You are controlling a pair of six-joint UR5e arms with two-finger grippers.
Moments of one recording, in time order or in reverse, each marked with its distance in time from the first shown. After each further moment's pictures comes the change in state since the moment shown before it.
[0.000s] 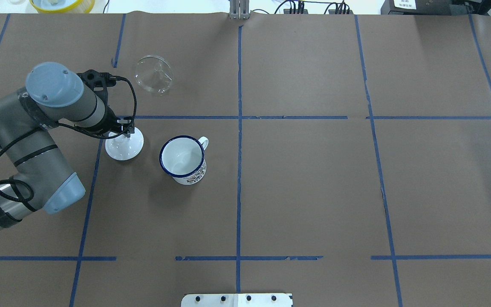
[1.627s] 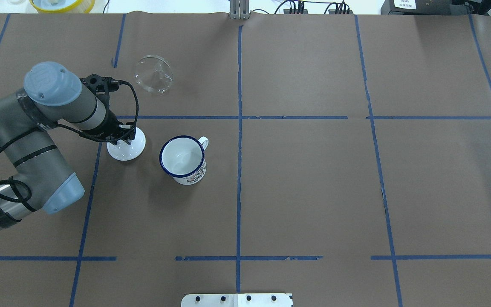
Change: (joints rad) left arm -0.001 0.005 0.004 -0.020 -0.087 0.001; right arm 0.000 0.000 0.000 0.000 0.000 0.000
